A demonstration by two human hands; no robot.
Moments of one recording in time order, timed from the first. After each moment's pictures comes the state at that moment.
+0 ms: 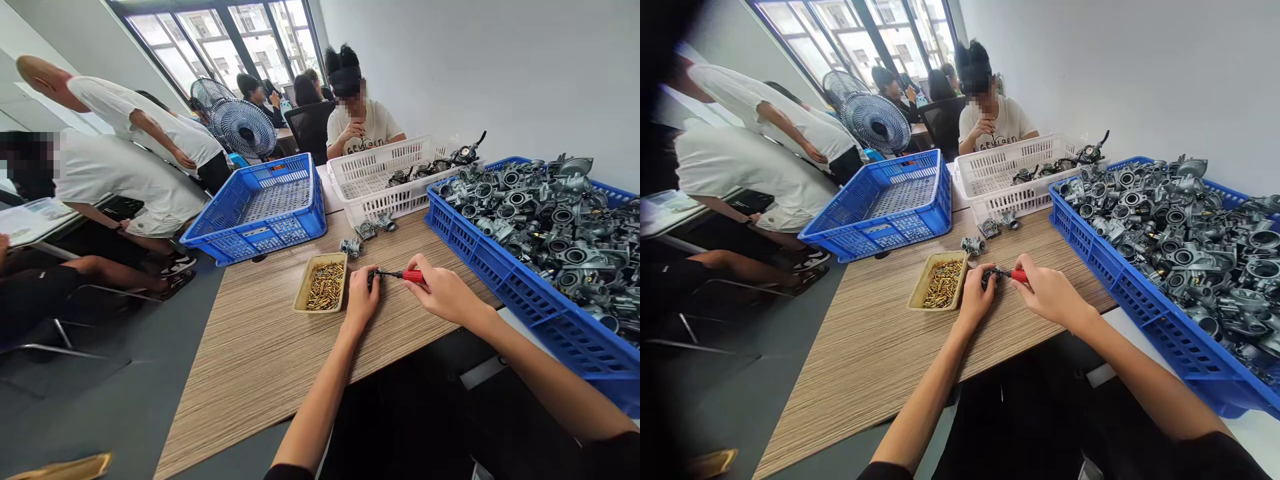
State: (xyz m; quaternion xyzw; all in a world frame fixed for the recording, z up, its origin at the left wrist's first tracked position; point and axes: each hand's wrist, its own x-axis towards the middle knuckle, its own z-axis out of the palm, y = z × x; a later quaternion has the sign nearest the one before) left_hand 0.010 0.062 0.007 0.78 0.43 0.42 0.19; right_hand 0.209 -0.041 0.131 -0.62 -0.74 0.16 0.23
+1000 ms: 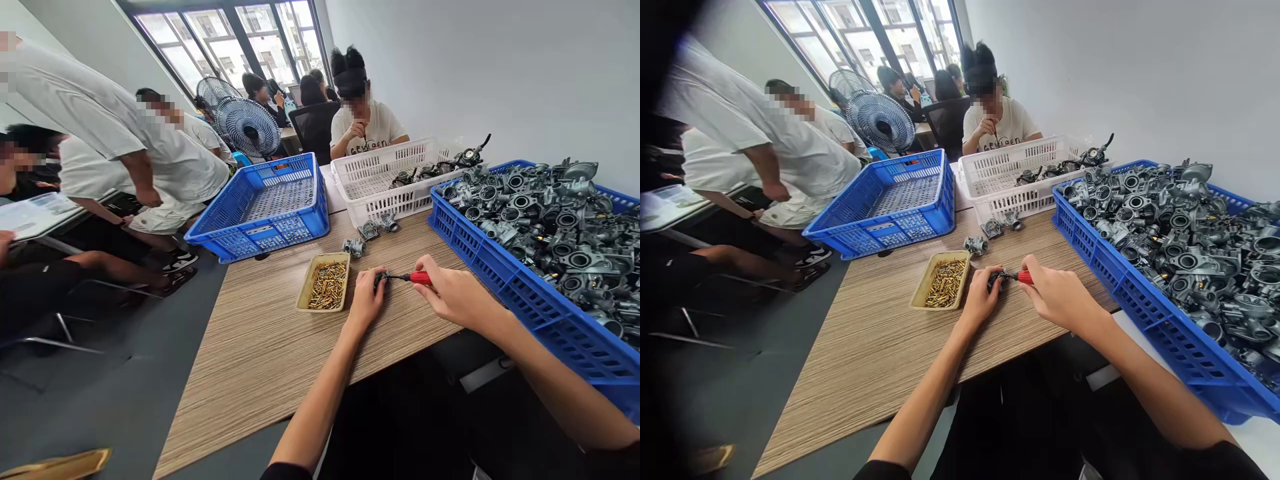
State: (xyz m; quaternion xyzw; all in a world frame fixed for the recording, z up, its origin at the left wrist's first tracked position) left_hand 0.008 0.061 0.006 0.81 0.38 0.40 0.22; right_hand 0.209 -0.051 0.154 -0.63 -0.76 0.07 0.11
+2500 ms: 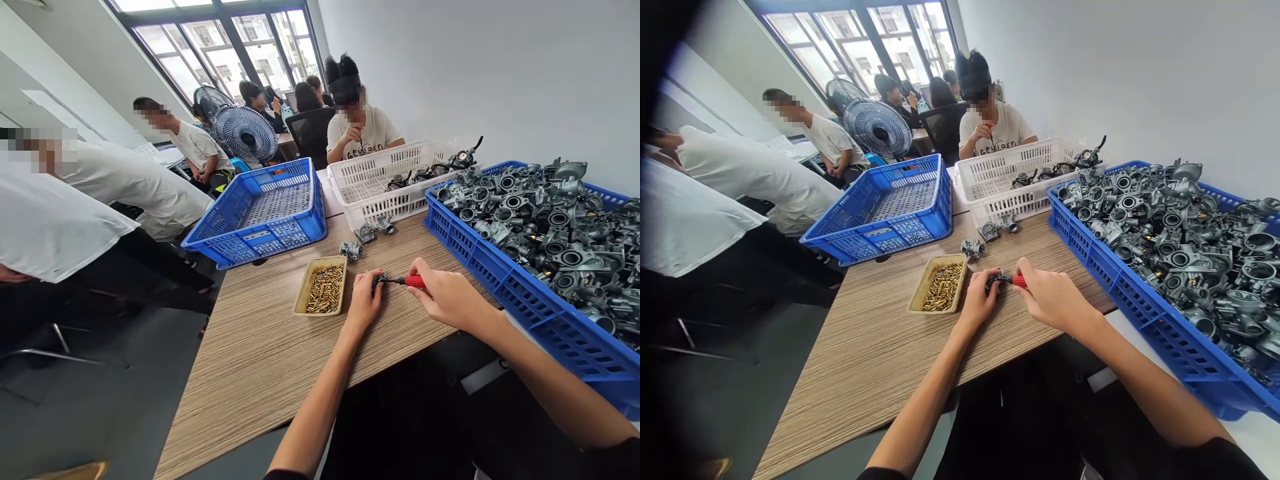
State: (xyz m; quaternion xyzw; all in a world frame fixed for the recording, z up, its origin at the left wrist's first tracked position) left_hand 0.009 0.059 0.007 0.81 0.37 0.40 0.21; right_hand 0.206 -0.053 0.156 -0.64 -0.76 0.09 0.11
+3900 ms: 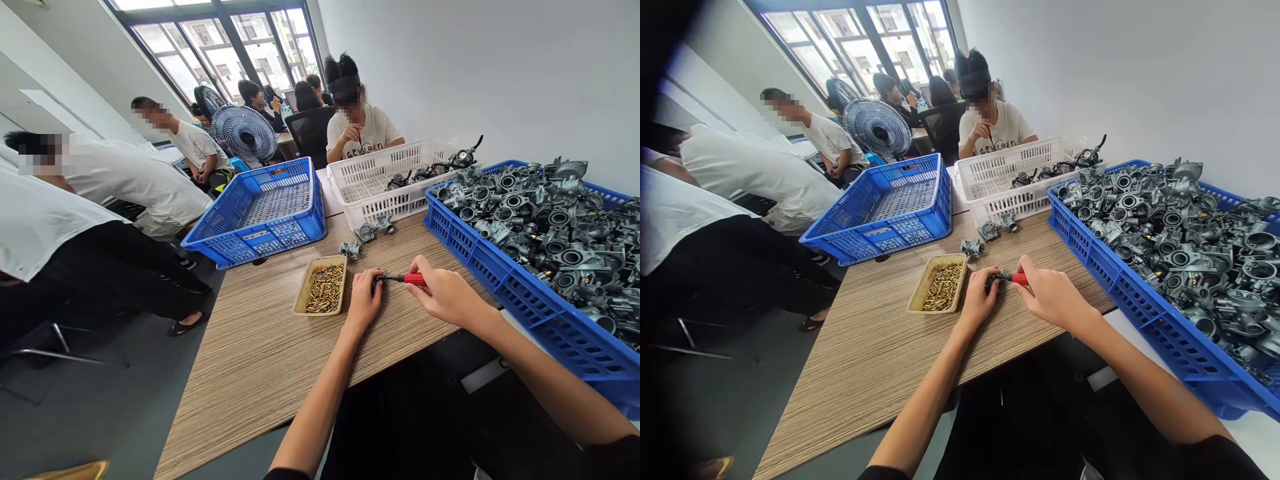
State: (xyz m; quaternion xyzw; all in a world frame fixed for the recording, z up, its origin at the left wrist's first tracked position) left_hand 0.011 0.060 0.006 0.81 0.39 0.40 0.20; right_hand 0.210 -0.047 0.143 -0.63 -0.74 0.12 0.17
